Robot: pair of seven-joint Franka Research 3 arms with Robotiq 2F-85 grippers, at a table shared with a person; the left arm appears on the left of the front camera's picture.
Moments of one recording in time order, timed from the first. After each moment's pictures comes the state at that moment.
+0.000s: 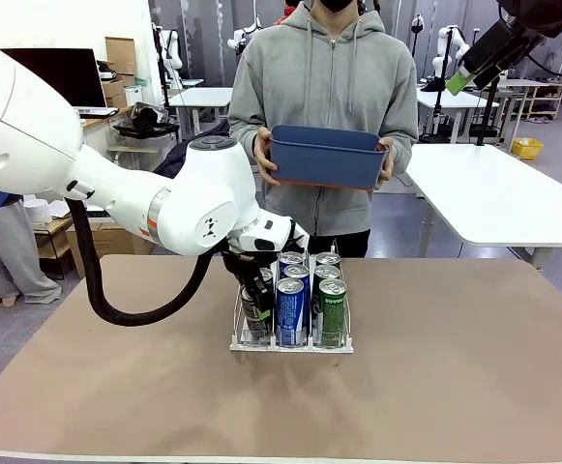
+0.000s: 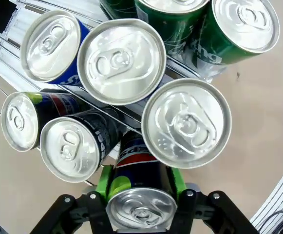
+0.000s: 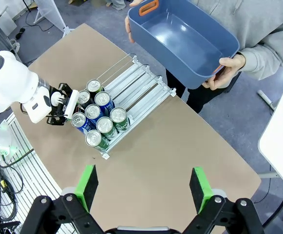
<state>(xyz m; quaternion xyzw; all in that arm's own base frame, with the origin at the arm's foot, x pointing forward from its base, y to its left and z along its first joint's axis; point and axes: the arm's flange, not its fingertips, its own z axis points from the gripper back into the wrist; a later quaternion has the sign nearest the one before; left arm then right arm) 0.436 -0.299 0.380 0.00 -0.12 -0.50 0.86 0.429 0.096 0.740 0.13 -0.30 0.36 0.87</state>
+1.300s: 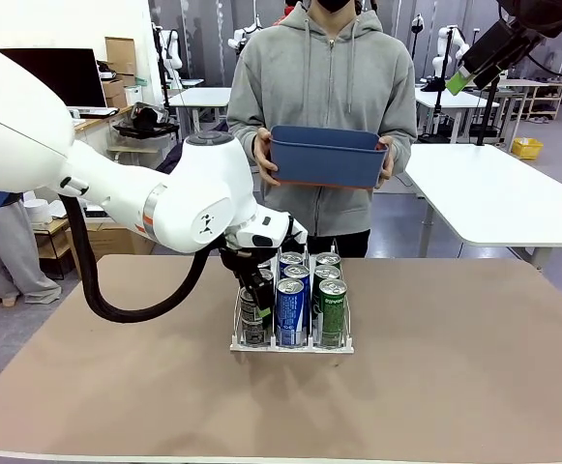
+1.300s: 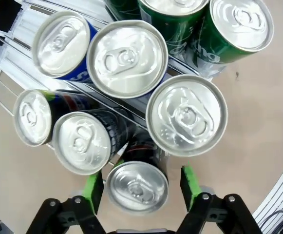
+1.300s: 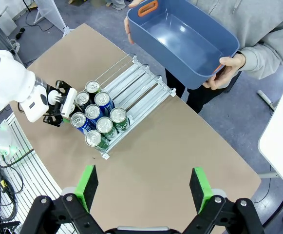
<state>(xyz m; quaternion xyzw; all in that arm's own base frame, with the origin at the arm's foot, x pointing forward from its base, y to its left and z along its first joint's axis) 0.433 -0.295 0.393 0.00 -0.13 -0.50 0.86 0.429 0.096 0.740 0.13 -0.30 0.36 0.87</state>
